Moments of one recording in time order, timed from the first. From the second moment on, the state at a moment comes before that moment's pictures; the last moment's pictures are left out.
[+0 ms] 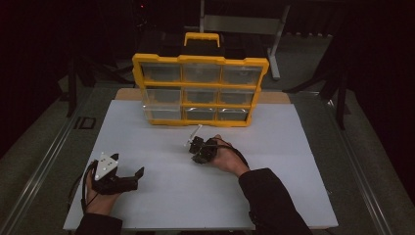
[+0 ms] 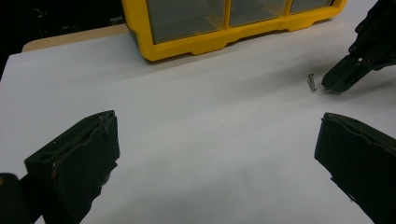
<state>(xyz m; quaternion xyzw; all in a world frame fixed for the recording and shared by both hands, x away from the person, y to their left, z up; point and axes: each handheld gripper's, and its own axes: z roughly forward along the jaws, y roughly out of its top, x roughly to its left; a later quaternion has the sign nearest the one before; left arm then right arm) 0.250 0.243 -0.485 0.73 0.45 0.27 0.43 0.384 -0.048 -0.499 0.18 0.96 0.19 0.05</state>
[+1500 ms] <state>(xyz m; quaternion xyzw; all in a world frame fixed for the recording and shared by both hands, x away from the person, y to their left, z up) 0.250 0.244 -0.485 0.73 0.45 0.27 0.43 0.399 -0.049 -0.417 0.18 0.95 0.23 0.06</state>
